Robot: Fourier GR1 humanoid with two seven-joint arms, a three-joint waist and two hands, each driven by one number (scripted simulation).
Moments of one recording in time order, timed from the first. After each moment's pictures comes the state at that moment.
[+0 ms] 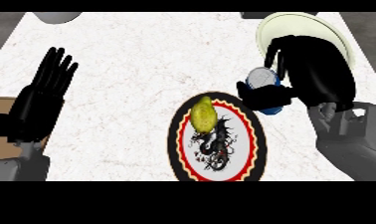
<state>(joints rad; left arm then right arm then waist) -0.11 0.28 0.07 -1.60 0.38 -0.01 0.04 -0.67 -0.59 0.52 -1.78 0.55 0.18 1.02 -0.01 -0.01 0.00</state>
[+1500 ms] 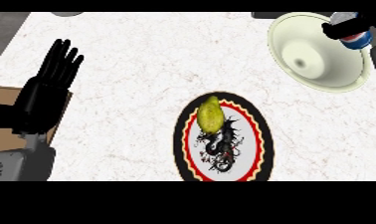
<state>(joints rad) -0.17 0.25 0.08 -1.60 0.35 -0.03 0.06 -0.89 -0.61 0.00 -0.73 0.68 -0.12 0.33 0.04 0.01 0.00</state>
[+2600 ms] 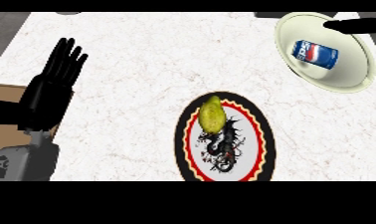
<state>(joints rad) -0.19 0.24 0.09 -1.56 0.34 -0.06 0.04 -1.00 -0.58 -0.41 -0.34 0.34 -0.19 -0.11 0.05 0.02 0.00</state>
